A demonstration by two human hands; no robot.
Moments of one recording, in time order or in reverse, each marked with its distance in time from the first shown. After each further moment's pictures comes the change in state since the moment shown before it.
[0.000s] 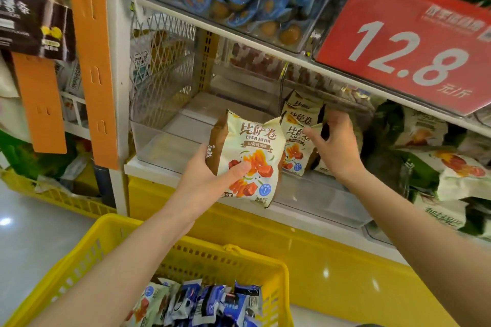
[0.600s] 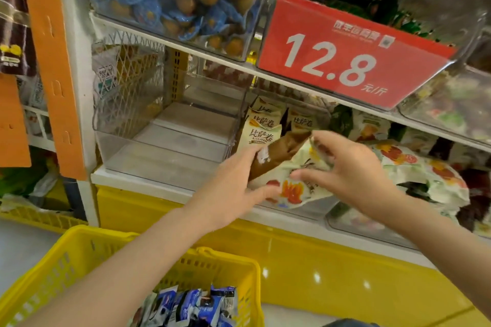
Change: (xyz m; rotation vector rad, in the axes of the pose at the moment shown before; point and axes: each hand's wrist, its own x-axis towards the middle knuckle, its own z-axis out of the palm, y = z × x) left_hand -0.013 0.013 0.075 0.539 -0.351 0.472; right_hand -0.084 -0.041 -0.116 -0.316 -0.224 -0.442
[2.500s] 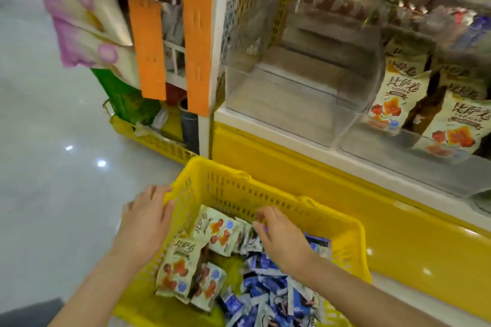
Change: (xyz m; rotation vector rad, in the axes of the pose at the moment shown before) left_hand -0.237 -0.175 -0.098 0.654 0.206 -0.752; right_hand -0.073 -0.129 0.272 0.220 -0.628 0.135
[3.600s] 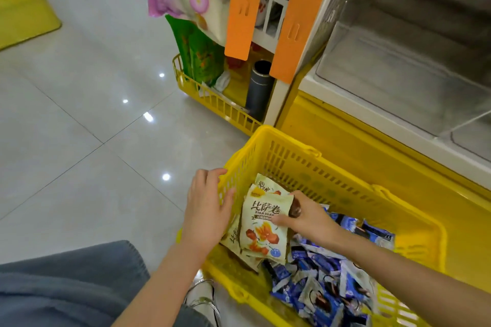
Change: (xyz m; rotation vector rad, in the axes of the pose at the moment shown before) left_hand -0.046 -0.051 0.025 -0.366 0.174 -0.141; right_hand 0.041 -0.055 0.060 0.502 -0.346 0.131
